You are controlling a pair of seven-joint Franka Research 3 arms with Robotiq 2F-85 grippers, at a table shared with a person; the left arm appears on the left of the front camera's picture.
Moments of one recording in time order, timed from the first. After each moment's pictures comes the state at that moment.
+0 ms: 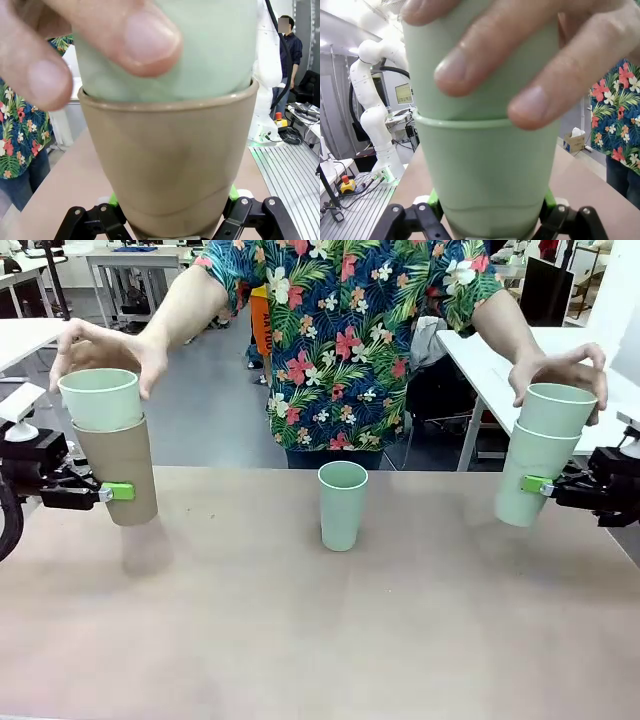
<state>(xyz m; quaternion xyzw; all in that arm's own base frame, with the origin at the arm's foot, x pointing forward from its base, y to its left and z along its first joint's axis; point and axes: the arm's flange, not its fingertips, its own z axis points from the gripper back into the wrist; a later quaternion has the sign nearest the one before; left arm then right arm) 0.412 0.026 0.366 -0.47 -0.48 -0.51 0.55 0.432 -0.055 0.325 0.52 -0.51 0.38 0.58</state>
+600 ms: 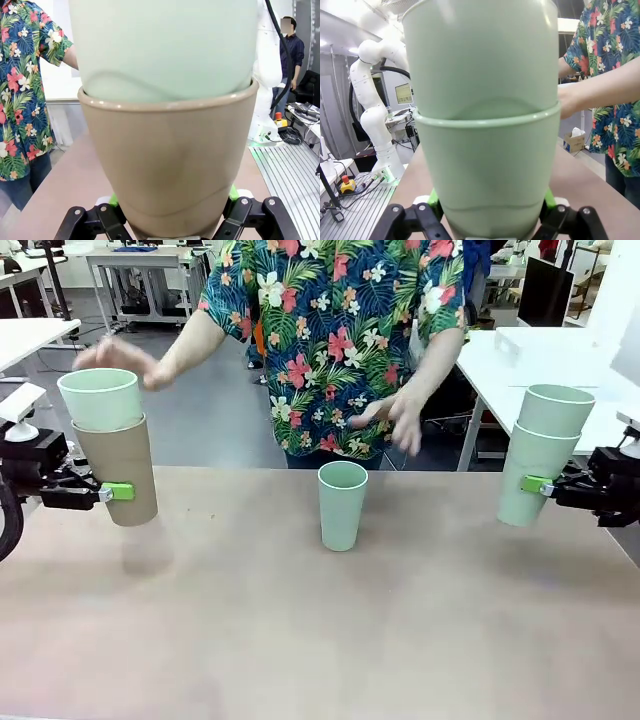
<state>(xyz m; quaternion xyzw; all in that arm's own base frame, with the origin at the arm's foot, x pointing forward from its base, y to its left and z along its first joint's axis) 0.412 0.026 0.366 -0.47 -0.48 -0.51 0.55 0.432 -0.055 0.325 0.52 -0.51 0.38 0.58</state>
